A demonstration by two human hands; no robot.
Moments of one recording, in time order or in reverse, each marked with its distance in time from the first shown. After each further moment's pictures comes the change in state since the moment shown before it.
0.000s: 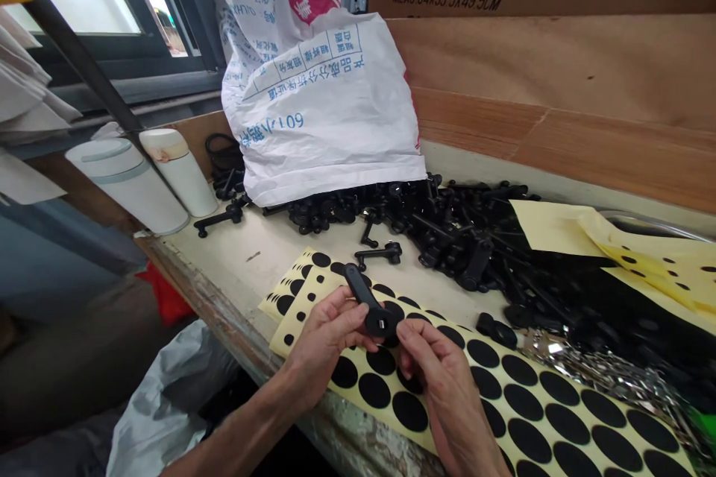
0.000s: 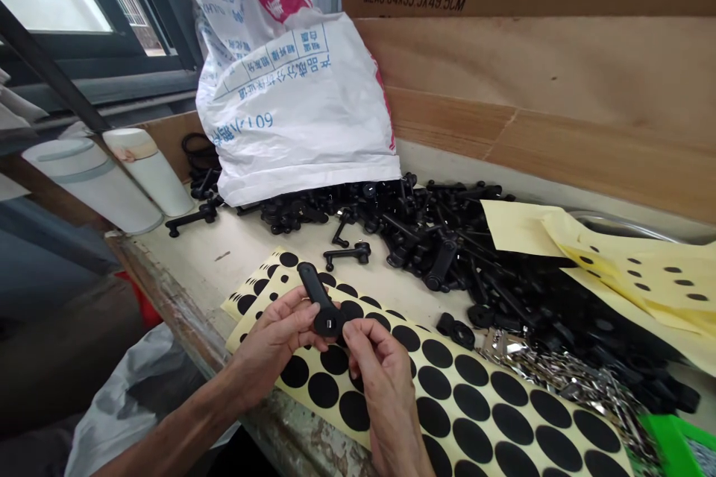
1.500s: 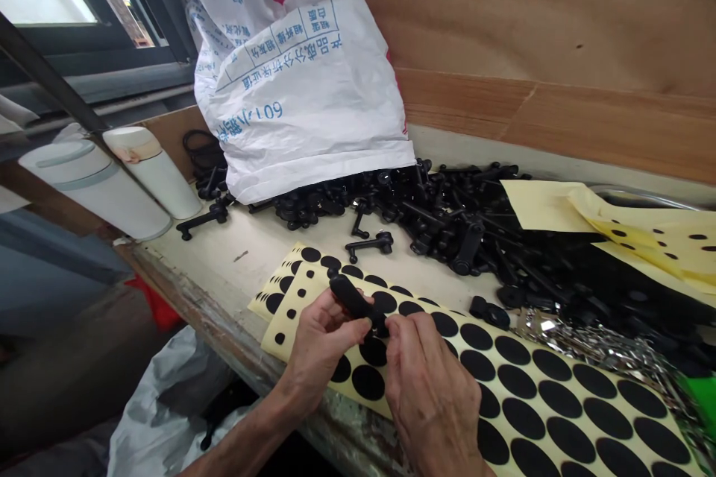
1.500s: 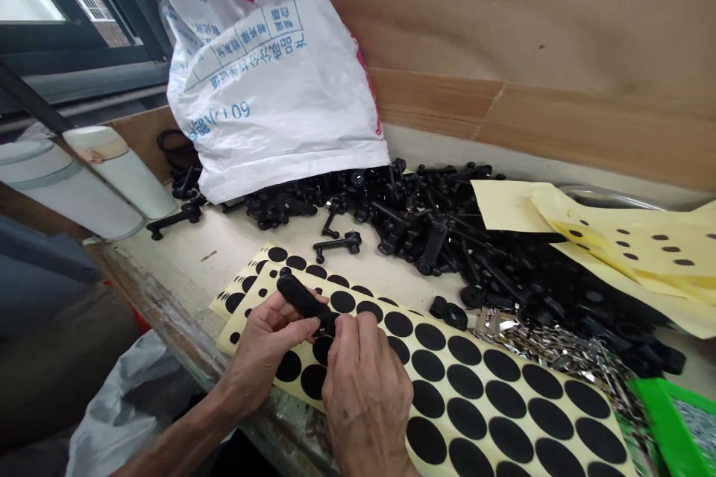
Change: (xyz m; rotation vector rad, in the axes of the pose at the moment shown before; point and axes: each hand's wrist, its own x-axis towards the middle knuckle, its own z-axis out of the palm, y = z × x) left_hand -0.001 -0.016 0.003 0.210 0.170 0.062; right_hand -0.010 0.011 0.006 -1.430 0.428 -0.904
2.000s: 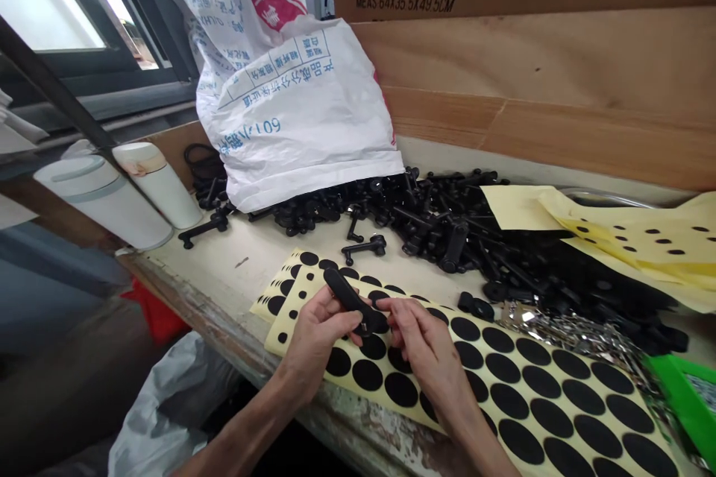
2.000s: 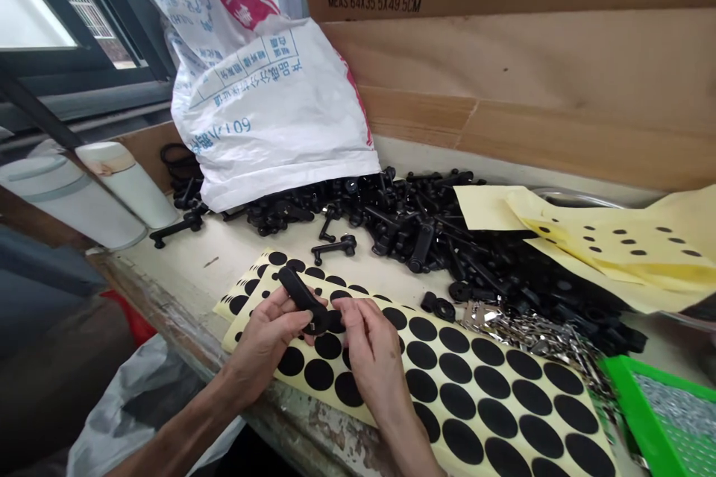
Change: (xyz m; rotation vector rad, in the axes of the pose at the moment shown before) left_hand -0.005 0.010 -0.003 -0.071 -0.105 -0.007; right_hand 0.018 0.022 0.001 0.986 -0.331 0.459
